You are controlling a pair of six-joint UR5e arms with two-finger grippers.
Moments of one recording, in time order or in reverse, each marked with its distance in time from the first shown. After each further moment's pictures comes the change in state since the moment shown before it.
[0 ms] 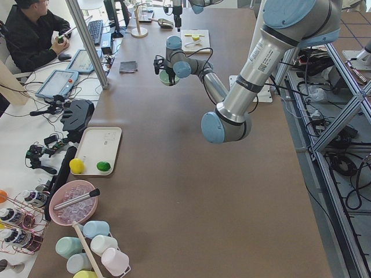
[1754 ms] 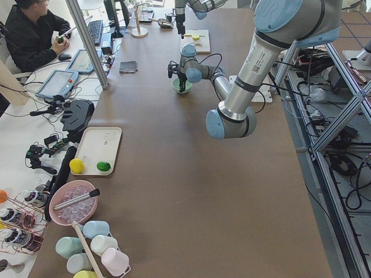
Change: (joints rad) left arm 0.077 -0.013 0.022 -0.095 0.084 -0.001; right arm -0.121 -0.001 -0.016 0.009 -0.071 0.007
